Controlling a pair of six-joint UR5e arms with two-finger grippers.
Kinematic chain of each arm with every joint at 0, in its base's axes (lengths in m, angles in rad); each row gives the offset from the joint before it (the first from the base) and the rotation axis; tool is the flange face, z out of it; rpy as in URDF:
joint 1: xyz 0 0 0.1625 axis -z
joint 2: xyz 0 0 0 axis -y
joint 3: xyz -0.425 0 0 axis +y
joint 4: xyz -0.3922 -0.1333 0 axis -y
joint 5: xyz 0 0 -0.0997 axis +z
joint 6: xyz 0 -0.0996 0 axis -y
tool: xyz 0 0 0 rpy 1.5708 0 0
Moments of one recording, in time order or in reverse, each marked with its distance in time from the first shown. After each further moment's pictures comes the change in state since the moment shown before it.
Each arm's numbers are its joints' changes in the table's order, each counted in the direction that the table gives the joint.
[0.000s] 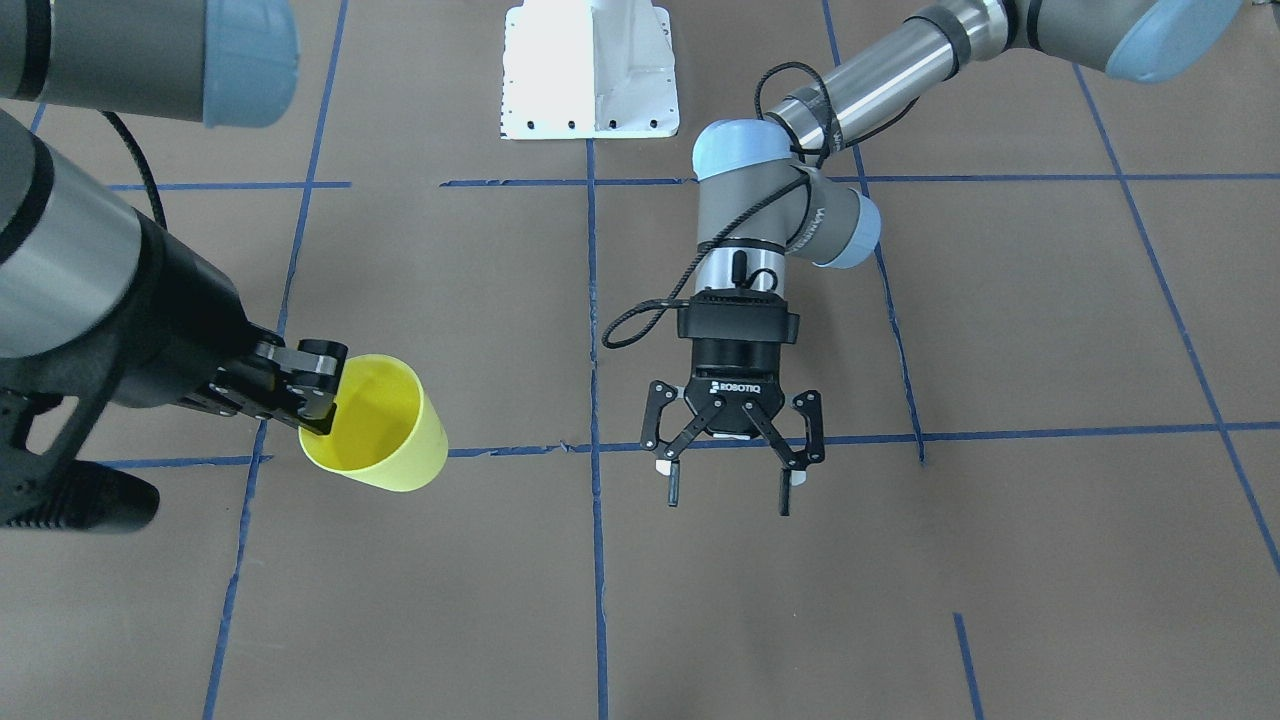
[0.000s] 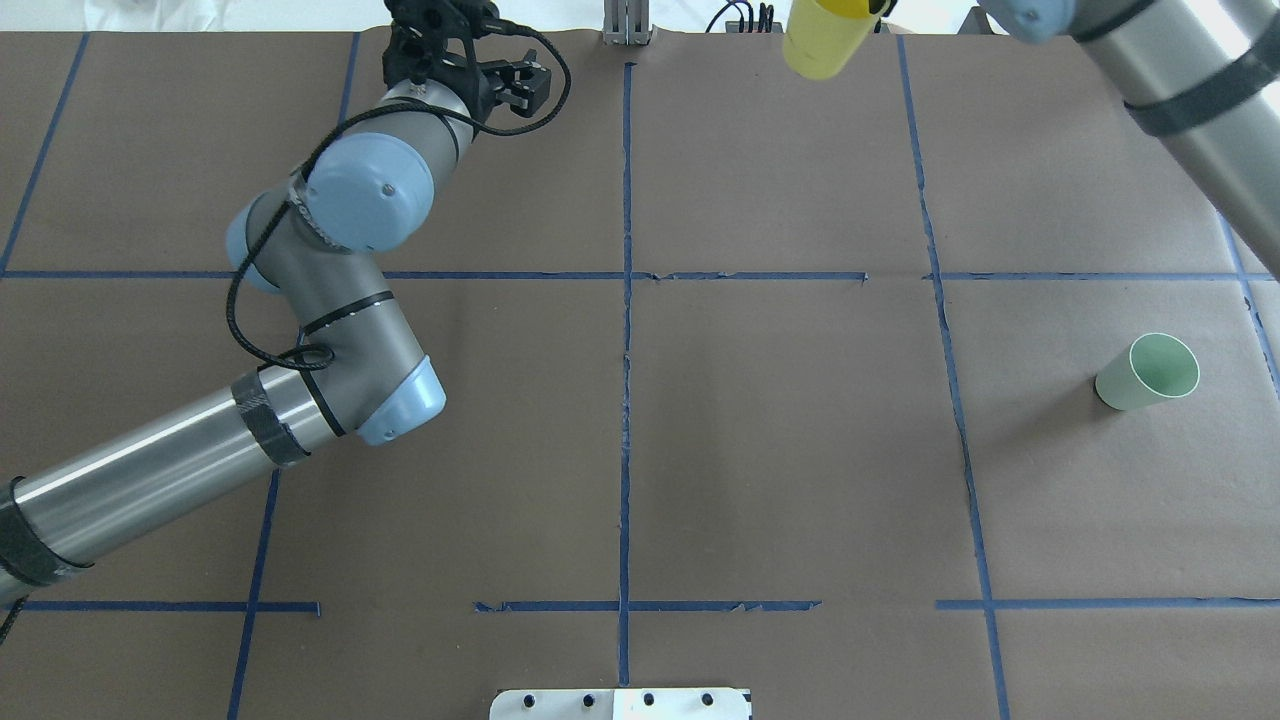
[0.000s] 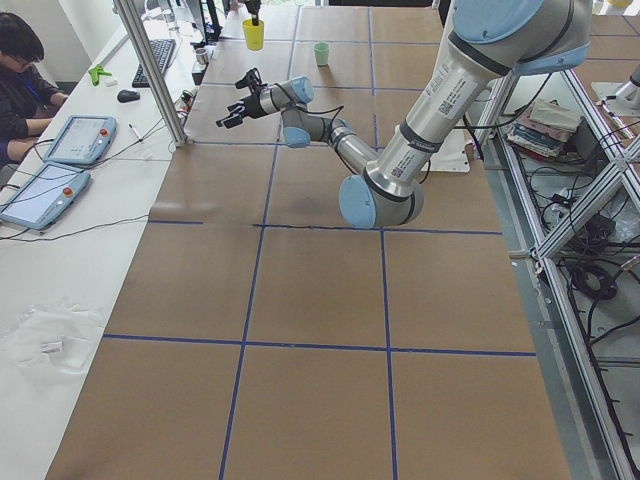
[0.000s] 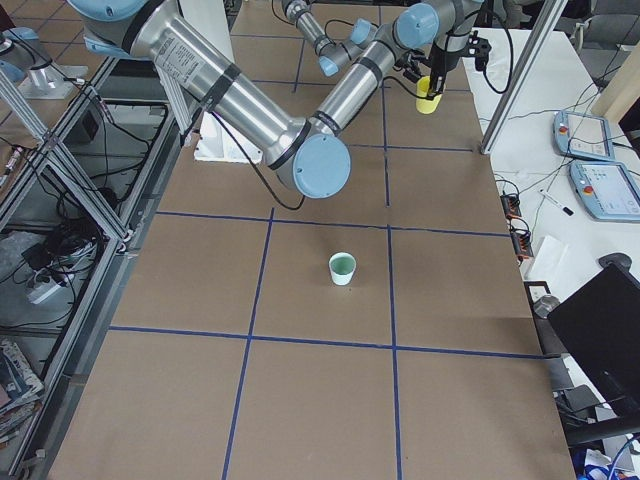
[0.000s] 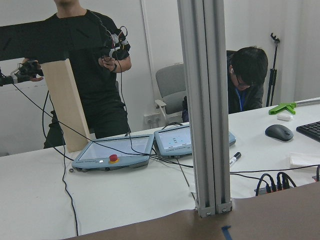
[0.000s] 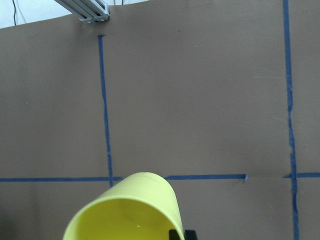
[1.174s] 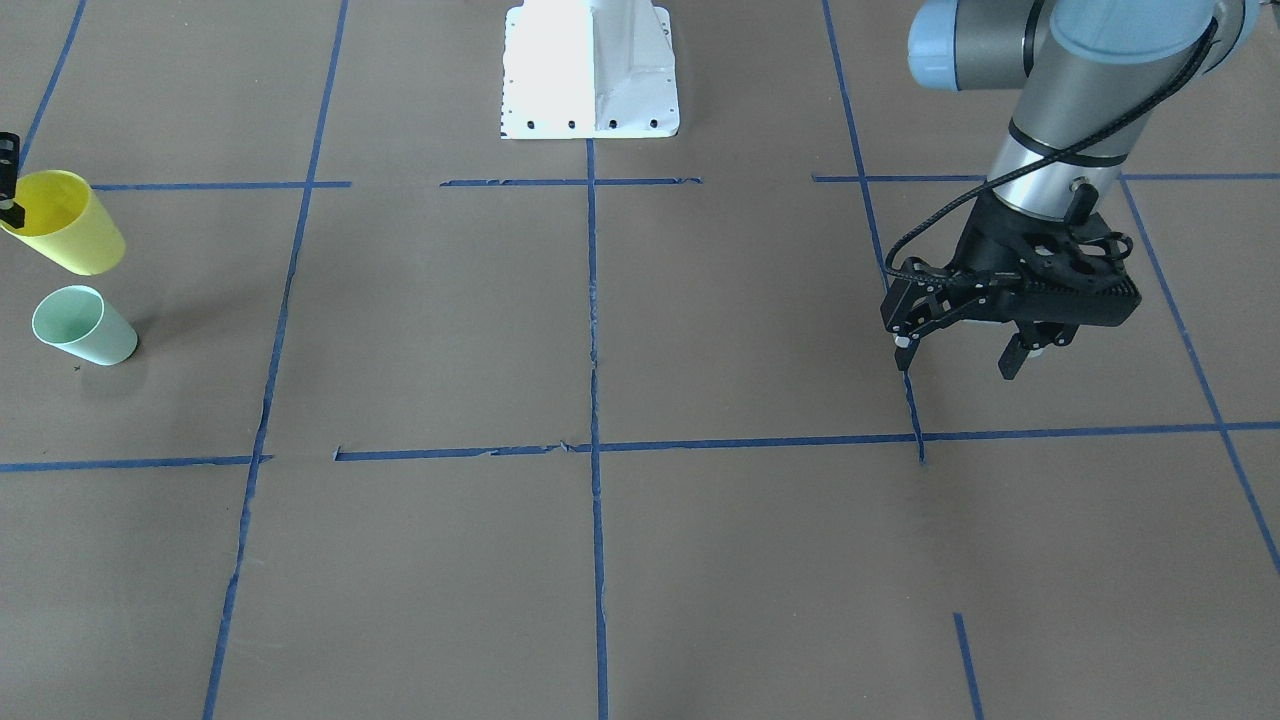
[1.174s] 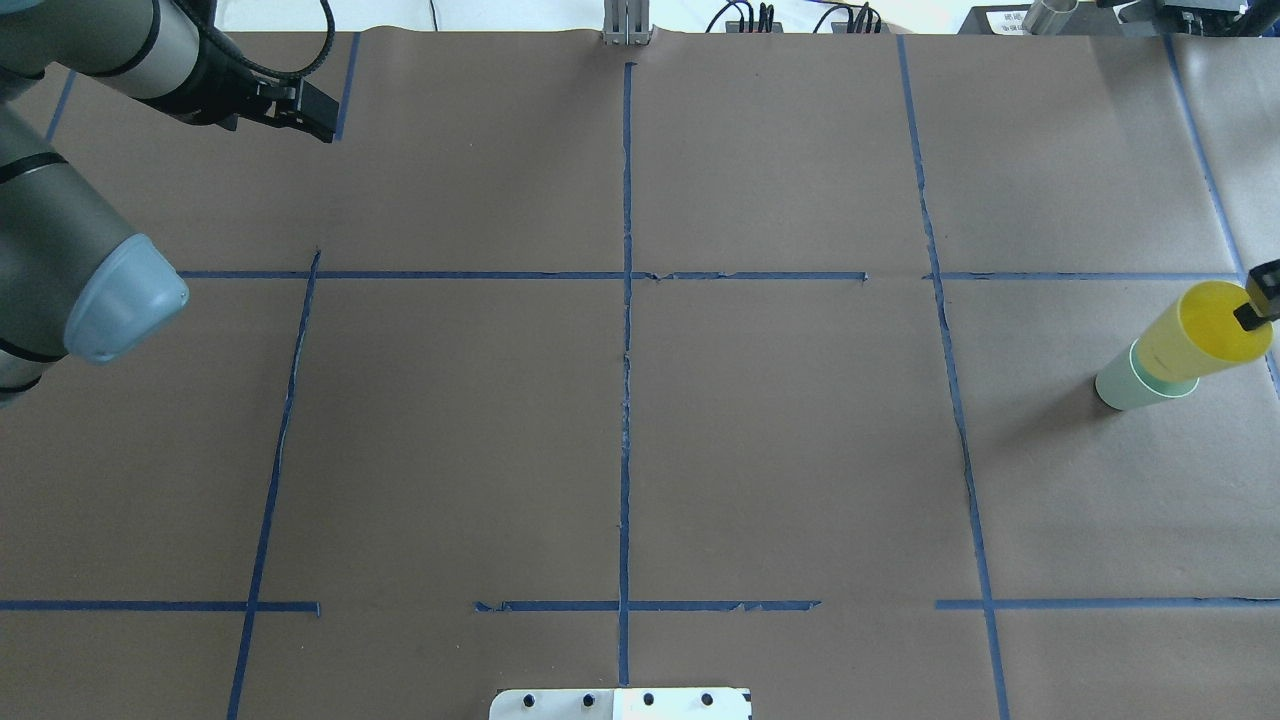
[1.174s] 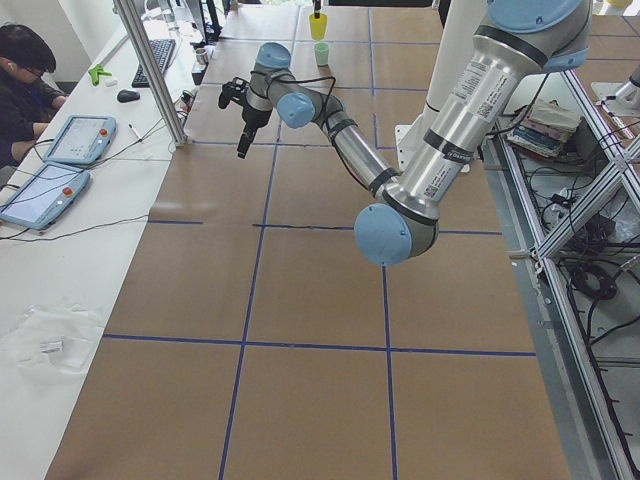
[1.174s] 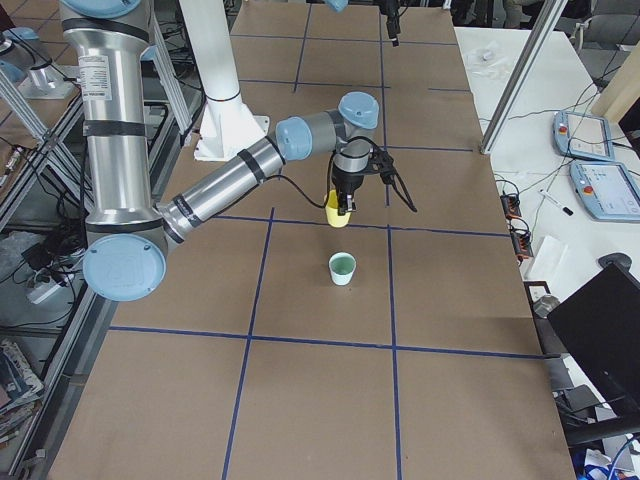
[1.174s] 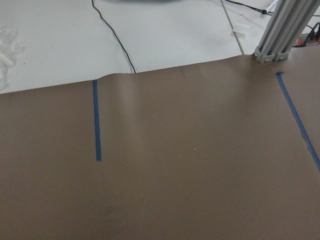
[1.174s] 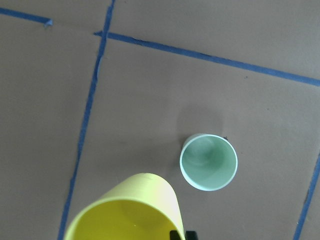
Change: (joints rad) left arm 0.265 0.219 0.435 0.676 0.767 -0.010; right arm -0.059 -0.838 -0.505 0.016 0.118 -0.551
